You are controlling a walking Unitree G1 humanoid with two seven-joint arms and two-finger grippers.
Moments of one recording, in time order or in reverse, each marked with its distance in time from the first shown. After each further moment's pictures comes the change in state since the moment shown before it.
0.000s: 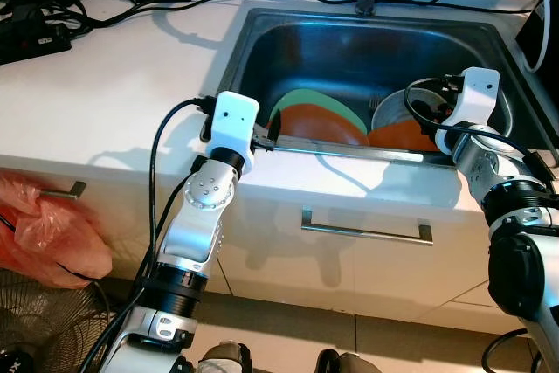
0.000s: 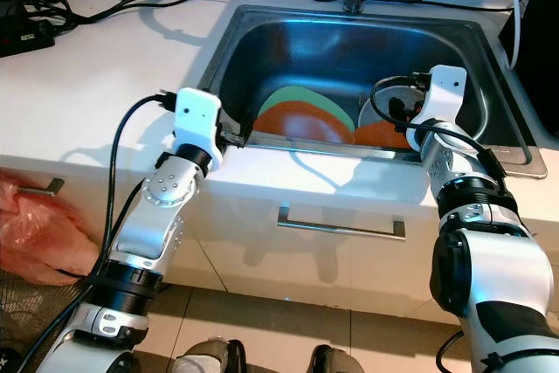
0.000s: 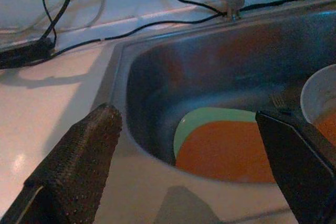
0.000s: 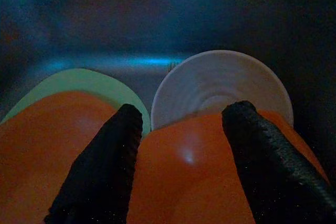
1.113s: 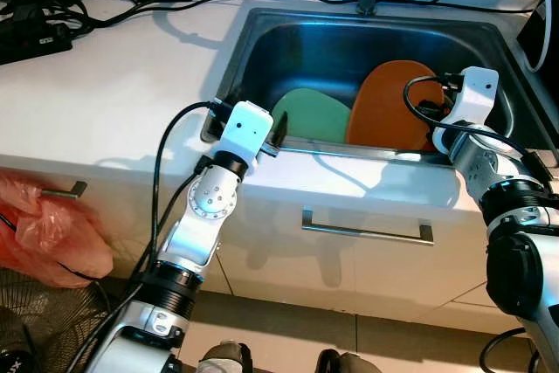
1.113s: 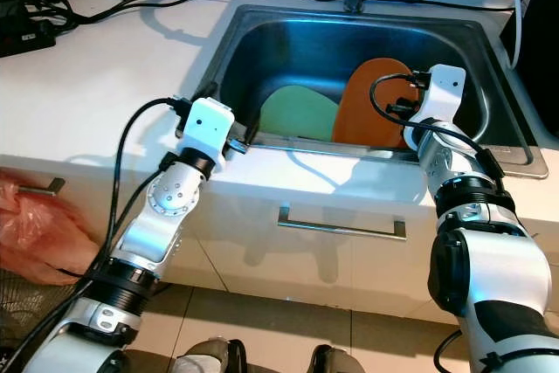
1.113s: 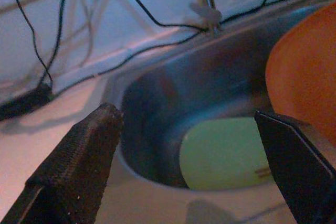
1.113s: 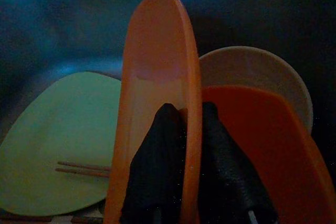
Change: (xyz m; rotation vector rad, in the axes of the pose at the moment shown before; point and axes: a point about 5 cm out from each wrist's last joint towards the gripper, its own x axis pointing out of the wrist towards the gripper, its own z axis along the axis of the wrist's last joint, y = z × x) left arm 0.001 -0.007 -0.006 0.171 -0.104 -0.074; right arm 0.001 0.003 0.000 0.039 0.000 0.005
